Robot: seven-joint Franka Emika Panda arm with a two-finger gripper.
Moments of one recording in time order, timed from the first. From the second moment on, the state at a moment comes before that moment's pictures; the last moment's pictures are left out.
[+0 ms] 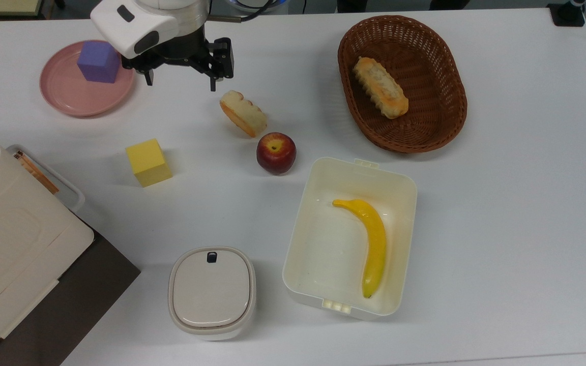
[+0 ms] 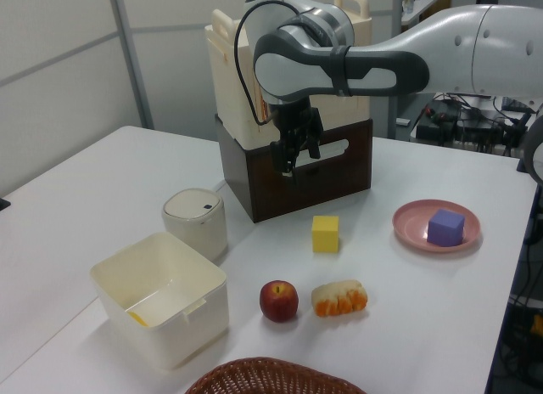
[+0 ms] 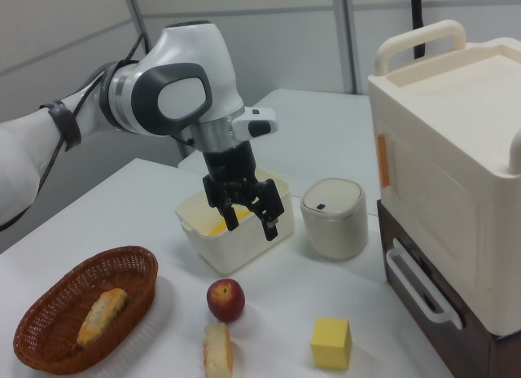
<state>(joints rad) 0.13 0.33 -0.23 -1.30 -0.08 1.55 -0.09</state>
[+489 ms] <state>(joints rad) 0.12 0.31 -0.24 -1.30 -0.06 1.55 -0.12</state>
